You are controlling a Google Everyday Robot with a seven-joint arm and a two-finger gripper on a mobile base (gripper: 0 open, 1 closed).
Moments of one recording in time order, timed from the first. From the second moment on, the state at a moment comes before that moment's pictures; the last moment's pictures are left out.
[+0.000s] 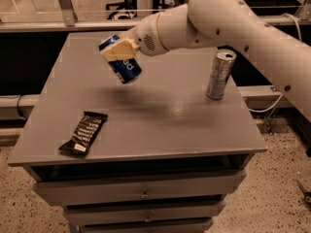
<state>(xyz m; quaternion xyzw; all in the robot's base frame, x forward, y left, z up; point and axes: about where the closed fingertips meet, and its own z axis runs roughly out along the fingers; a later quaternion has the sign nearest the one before) 0.632 0.077 0.960 -0.45 0.71 0.29 0.47</state>
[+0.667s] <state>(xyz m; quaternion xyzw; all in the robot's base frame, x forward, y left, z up) 0.634 0.059 0.936 -0.43 0.64 0.34 0.54</state>
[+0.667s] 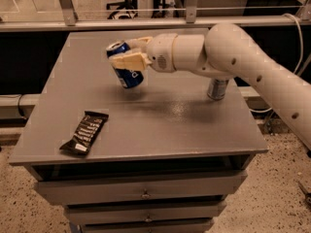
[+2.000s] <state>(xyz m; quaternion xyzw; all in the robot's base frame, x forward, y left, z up) 0.608 0.060 0.937 -0.34 0.63 0.36 0.60</state>
